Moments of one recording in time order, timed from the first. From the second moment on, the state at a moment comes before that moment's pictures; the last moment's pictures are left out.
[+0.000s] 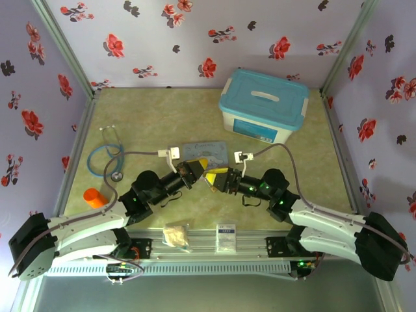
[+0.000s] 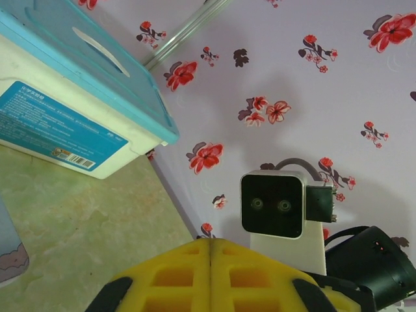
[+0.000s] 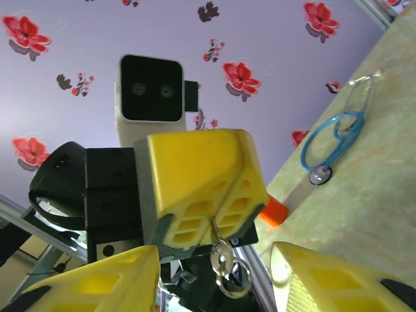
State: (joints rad) left arm -1.02 0.98 0.44 0.65 -0.04 -0.90; right arm 0.88 0.99 0.35 0.76 -0.44 0.93
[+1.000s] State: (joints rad) left arm -1.02 1.04 0.44 0.81 -0.03 -0.99; right arm 0.91 1.06 0.37 0.88 -0.44 0.93
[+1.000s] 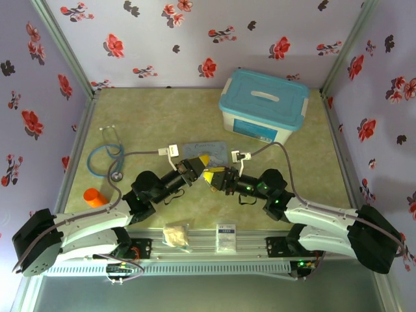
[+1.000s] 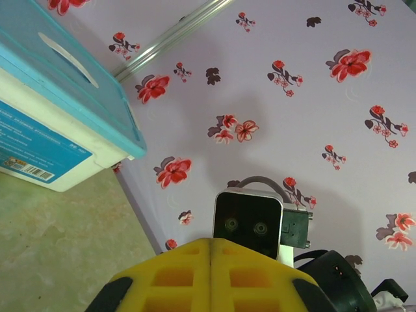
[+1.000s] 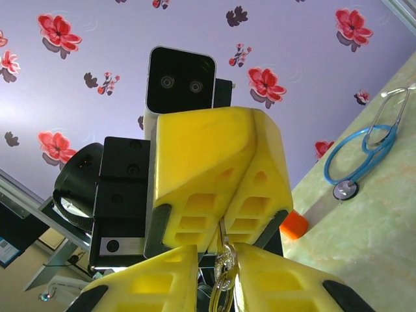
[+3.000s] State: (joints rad) left arm -1.17 1.44 0.70 0.05 -0.33 -0.97; right arm 0.88 0.81 0.37 -0.14 0.11 0.75
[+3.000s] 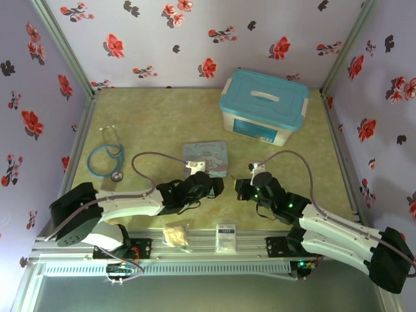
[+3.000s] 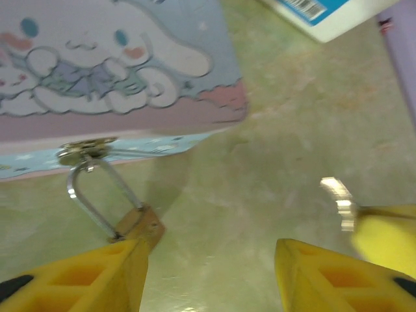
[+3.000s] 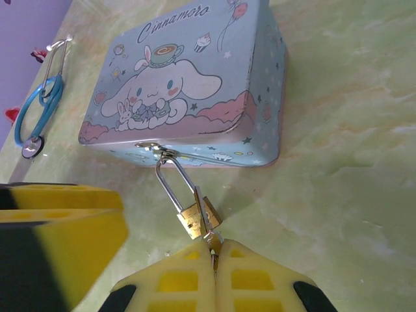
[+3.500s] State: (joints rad) left arm -1.17 1.67 0.75 0.03 -0.38 -0.95; right arm 0.88 0.79 0.33 -0.14 0.13 0.77
